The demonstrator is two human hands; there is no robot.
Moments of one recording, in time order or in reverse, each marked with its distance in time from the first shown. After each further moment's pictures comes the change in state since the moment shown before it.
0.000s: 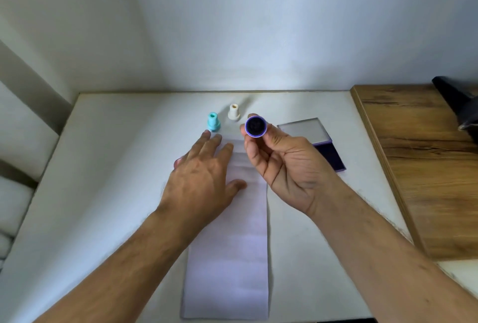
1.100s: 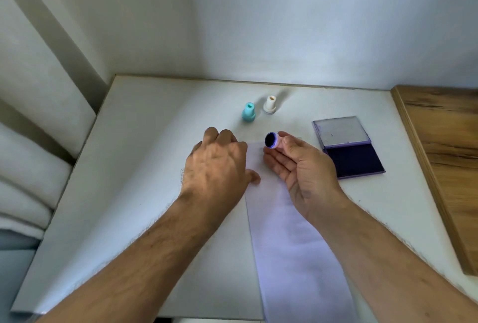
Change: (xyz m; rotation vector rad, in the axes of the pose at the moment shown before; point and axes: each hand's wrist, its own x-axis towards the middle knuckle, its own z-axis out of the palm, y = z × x) left_hand -0.008 -0.020 -0.016 0.032 -0.027 -0.140; right_hand 0.032 0.052 -0.015 -0.278 0.388 -0.226
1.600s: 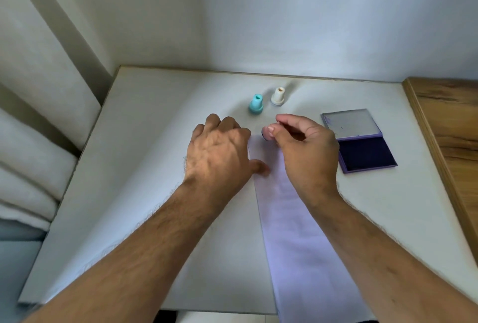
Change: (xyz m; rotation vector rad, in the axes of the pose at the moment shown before) left_hand 0.010 -0.011 0.010 0.041 0.091 0.001; right_hand -0.001 0.009 0.014 -0.782 0.110 -0.597
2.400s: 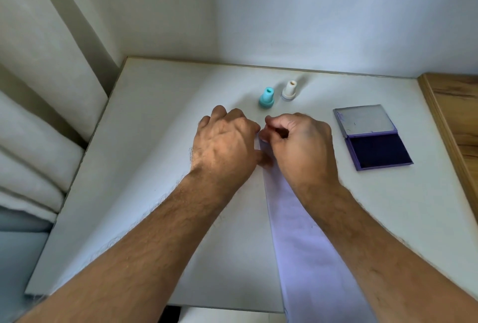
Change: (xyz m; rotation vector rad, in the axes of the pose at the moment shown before) left_hand 0.004 -0.006 0.000 -0.082 -0.023 -0.020; right_hand 0.000 -0.001 0.016 -0.465 -0.126 -0.312
